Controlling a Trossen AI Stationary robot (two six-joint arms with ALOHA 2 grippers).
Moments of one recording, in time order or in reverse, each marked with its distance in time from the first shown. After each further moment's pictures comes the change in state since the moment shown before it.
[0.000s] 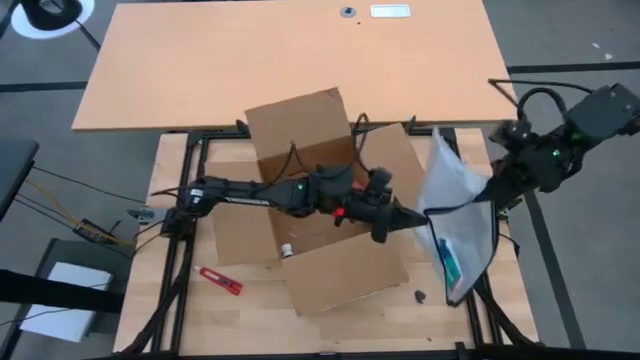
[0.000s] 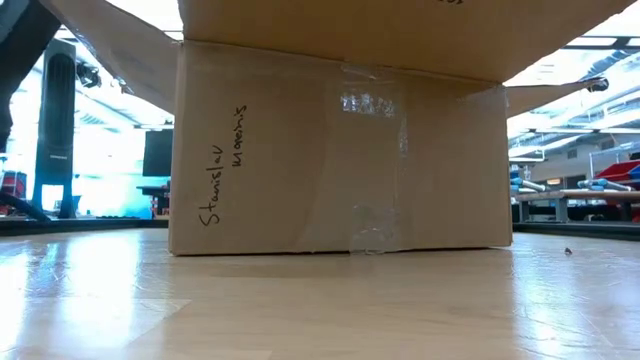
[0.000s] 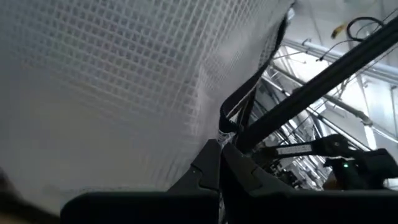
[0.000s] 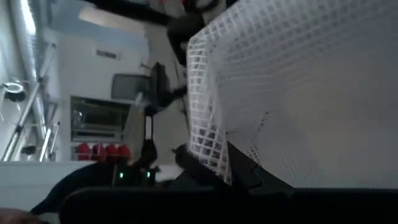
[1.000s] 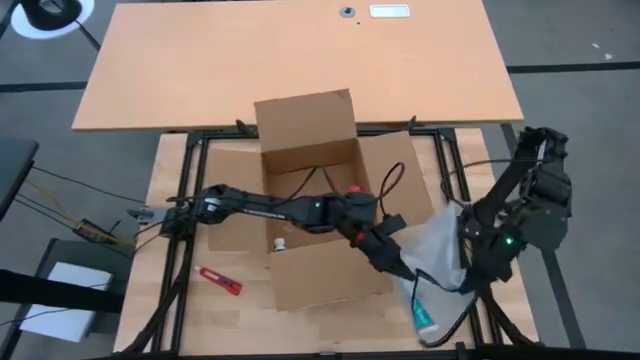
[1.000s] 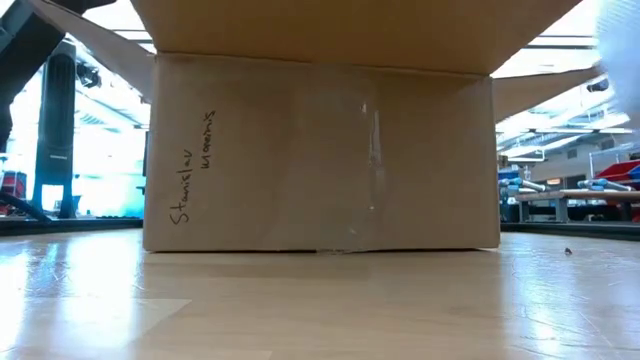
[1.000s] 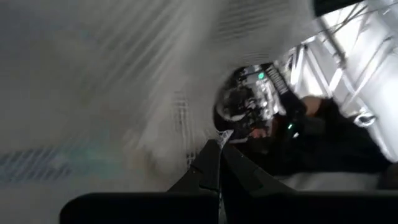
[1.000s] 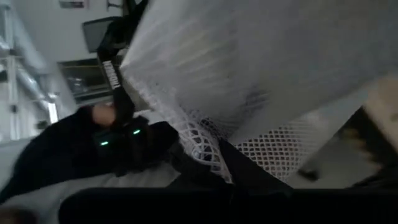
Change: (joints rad) left arm -0.030 0.101 -0.004 -0.127 0.407 -0.246; right arm 0.462 -0.263 -1.007 0.698 0.111 0.450
